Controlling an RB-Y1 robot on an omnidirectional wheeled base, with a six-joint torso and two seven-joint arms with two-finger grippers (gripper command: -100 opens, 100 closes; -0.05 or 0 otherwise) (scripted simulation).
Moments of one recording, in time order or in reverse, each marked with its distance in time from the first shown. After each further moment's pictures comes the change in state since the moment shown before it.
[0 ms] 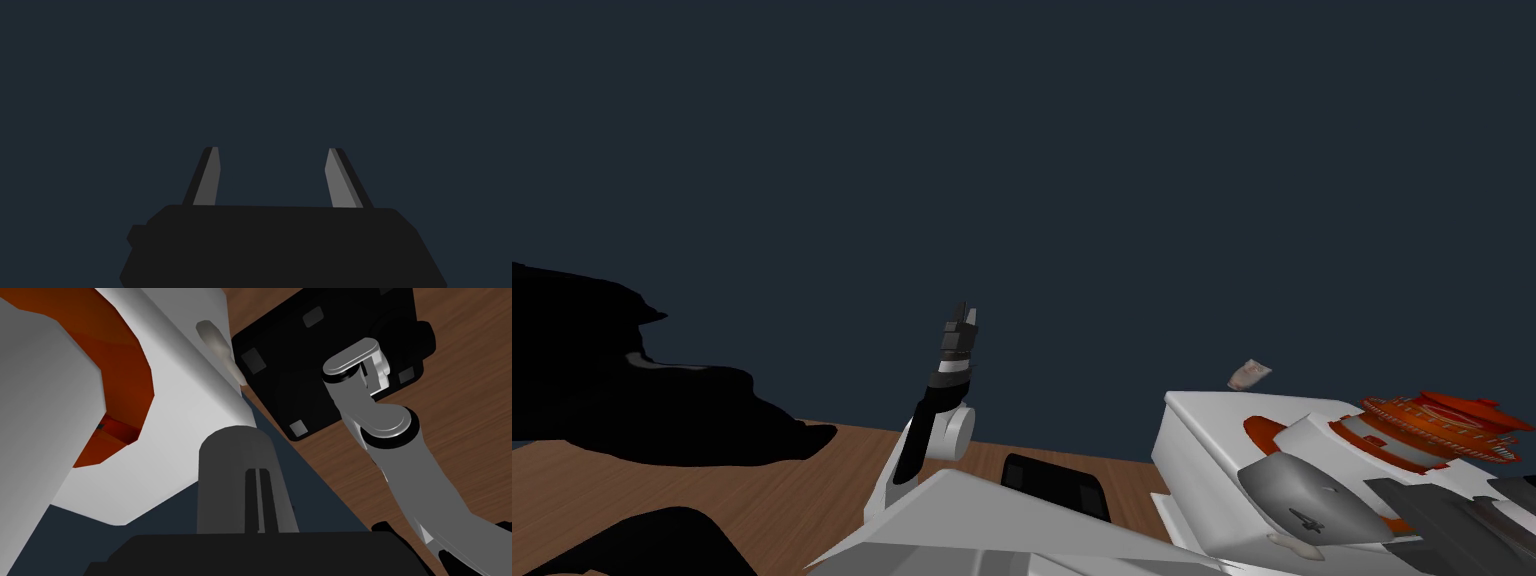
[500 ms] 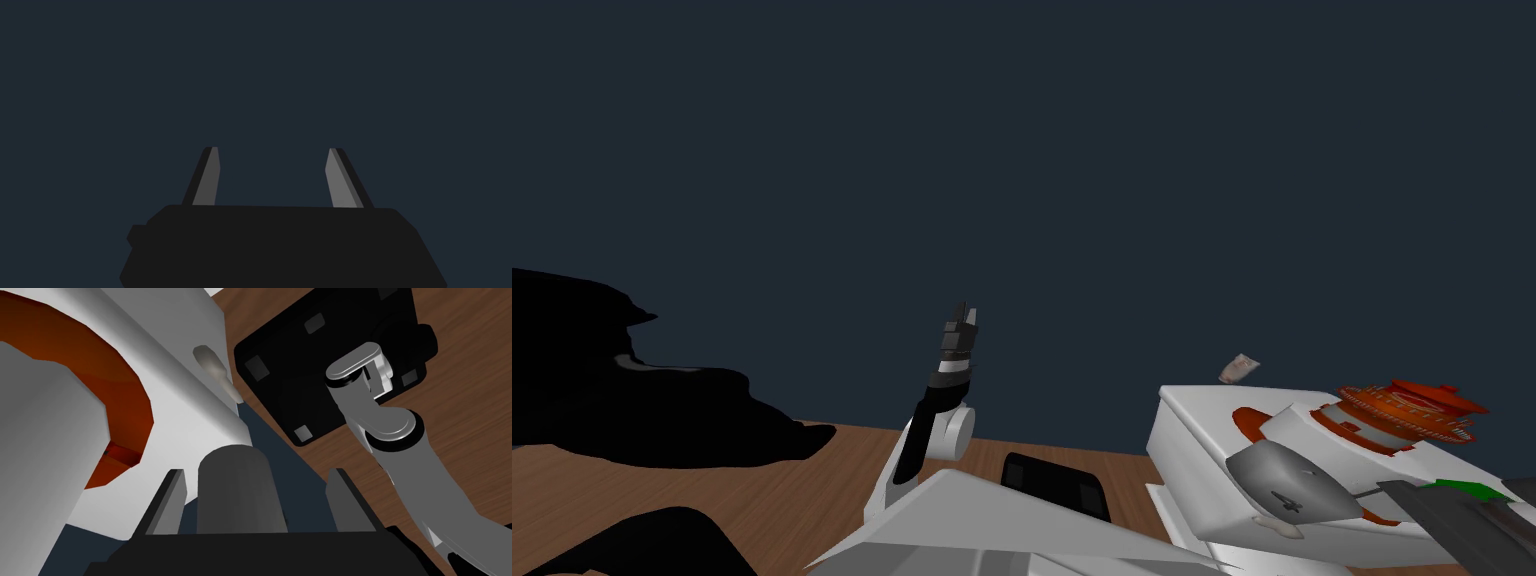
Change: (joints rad) left arm 0.000 0.000 0.000 0.000 0.000 0.000 0.000; right arm 0.012 -0.041 0.025 0.019 -0.050 0.017 0.010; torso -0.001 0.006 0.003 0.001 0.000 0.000
